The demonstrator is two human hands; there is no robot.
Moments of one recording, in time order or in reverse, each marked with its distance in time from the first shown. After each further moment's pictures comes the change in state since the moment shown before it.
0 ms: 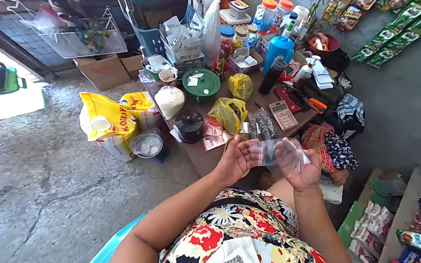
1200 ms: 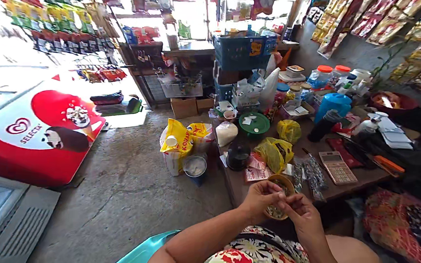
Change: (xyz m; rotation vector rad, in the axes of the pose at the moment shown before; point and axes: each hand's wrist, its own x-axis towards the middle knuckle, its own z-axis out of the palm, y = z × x) left_hand -0.052 -0.005 -0.008 0.416 0.245 0.355; right_hand -0.029 0.090 0.051 -0.853 0.048 -0.102
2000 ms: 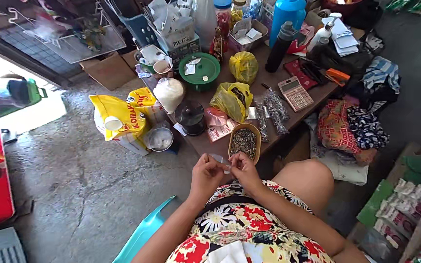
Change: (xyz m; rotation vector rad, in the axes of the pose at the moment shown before) left_hand -0.013 -0.027 -0.062 0.893 0.073 0.200; right_hand 0.008 0.071 0.019 -0.113 -0.037 0.334
